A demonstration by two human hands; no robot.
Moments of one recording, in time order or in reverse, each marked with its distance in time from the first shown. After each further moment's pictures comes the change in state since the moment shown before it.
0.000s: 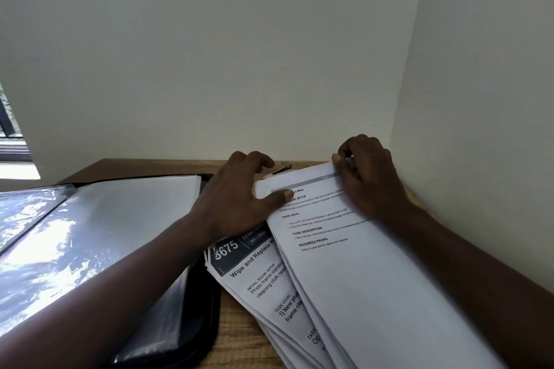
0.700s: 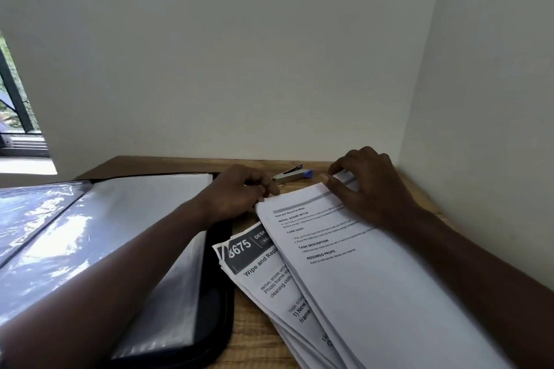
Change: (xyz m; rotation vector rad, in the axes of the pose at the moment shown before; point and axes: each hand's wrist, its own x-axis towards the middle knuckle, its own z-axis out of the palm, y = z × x) left_hand 0.013 -0.022 -0.009 -0.355 -0.220 -0.232; right_hand -0.002 -0.003 0.010 -0.133 -0.196 -0.078
